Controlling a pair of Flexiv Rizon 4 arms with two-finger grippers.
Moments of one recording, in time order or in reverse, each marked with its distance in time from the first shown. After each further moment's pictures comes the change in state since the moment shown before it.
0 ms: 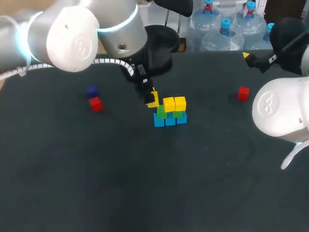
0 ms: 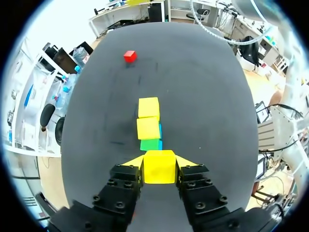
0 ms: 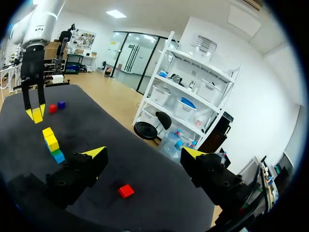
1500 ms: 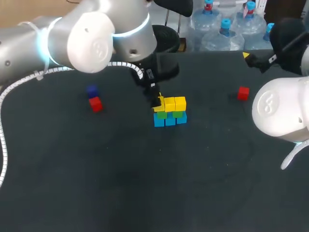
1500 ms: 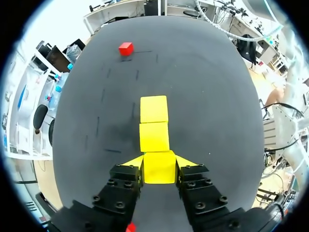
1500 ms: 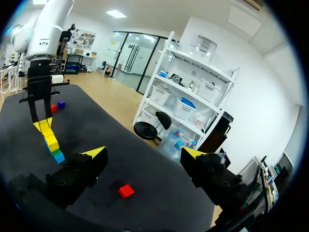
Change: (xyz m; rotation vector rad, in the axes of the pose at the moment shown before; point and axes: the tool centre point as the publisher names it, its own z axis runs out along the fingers) left arm -0.008 0.014 0.037 0.052 0.021 0.025; right arm 0.000 0.000 0.000 0.000 0.000 0.000
